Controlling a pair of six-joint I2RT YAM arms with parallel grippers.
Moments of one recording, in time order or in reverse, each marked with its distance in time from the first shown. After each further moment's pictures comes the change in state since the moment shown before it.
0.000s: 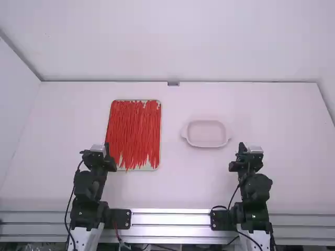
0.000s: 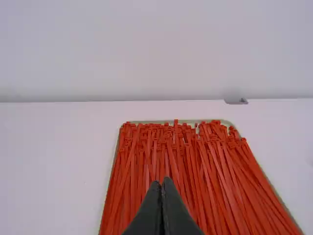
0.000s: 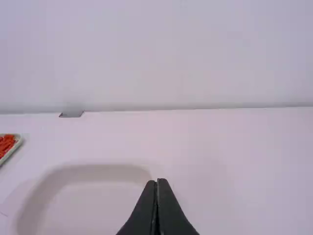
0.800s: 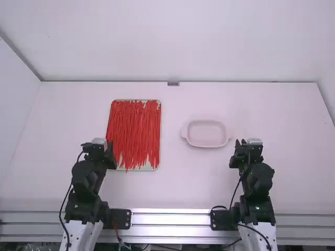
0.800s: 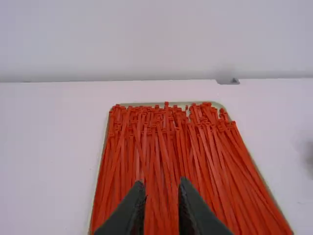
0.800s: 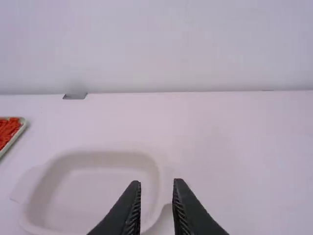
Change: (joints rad) left arm 0.002 0.274 0.174 -0.063 0.052 -0.015; right arm 0.011 0.312 0.162 0.004 -0.026 -0.004
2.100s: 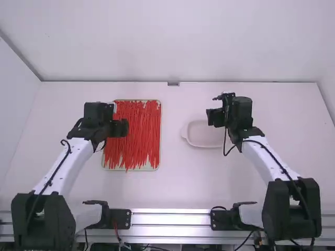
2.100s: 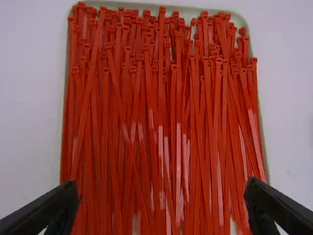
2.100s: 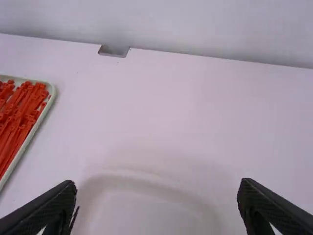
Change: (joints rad) left arm 0.026 1.017 0.694 -0.339 0.083 -0.066; right arm 0.114 1.117 0.664 0.057 -0.131 -0.042
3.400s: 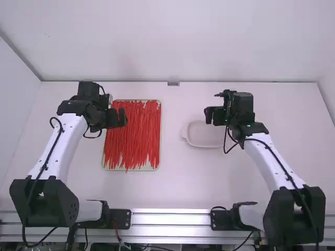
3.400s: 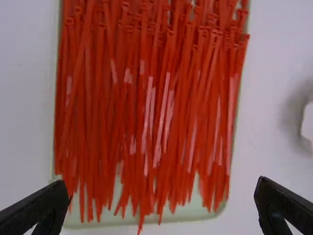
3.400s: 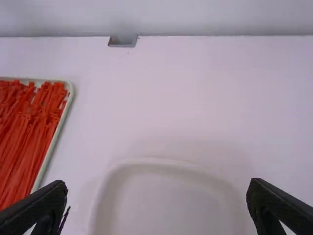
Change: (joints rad) left arm 0.029 0.139 0.394 -0.496 0.084 -0.079; right arm 0.012 -0.076 0.091 -0.241 -0.015 0.125
